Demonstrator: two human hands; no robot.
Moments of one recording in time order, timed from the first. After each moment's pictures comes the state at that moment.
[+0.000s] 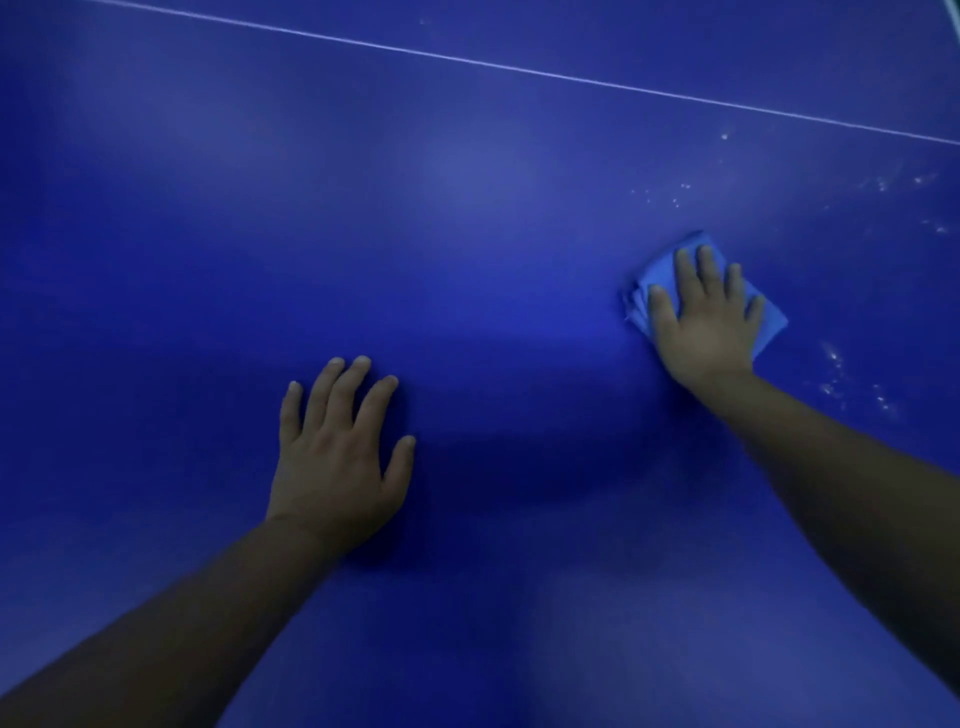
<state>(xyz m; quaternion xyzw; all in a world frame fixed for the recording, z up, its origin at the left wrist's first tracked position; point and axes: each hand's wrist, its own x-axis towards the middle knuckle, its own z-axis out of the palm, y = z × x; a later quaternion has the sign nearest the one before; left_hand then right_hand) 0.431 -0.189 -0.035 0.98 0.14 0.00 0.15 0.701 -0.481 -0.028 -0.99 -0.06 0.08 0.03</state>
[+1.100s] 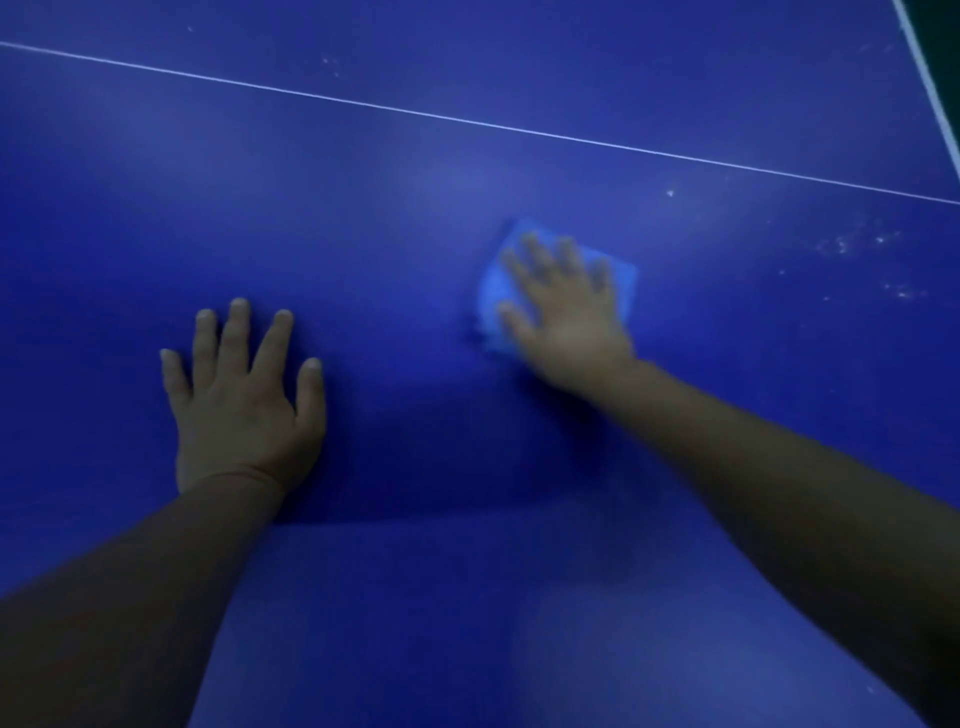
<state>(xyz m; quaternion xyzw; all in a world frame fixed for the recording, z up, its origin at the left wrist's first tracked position) 0.584 -0.179 -0.037 0.93 0.31 0.01 0.17 0.792 -0.415 -0.046 -0.94 -0.33 0.03 0.02</state>
